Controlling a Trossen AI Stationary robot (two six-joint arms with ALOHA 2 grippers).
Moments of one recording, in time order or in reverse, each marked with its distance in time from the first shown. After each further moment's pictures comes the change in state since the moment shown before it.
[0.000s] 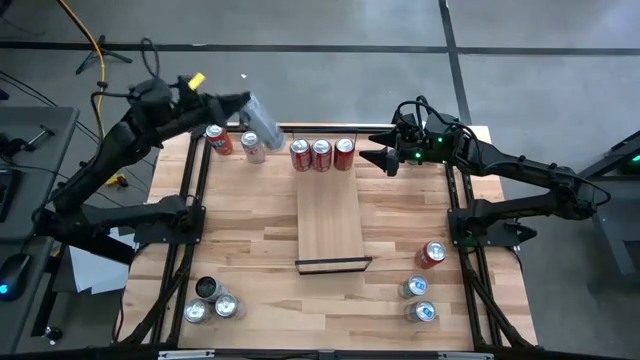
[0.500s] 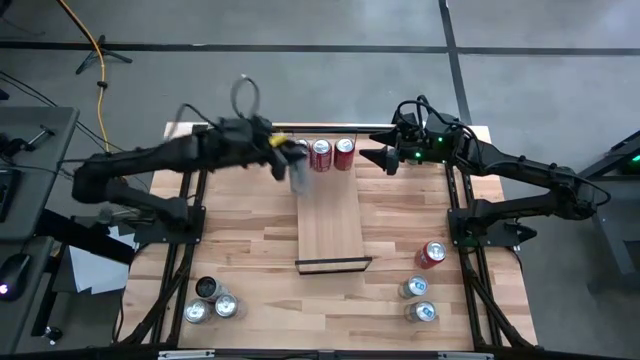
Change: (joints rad) left arm -0.485 0.308 0.000 0.058 -0.285 0.189; right arm -0.003 0.000 0.000 0.000 0.017 0.000
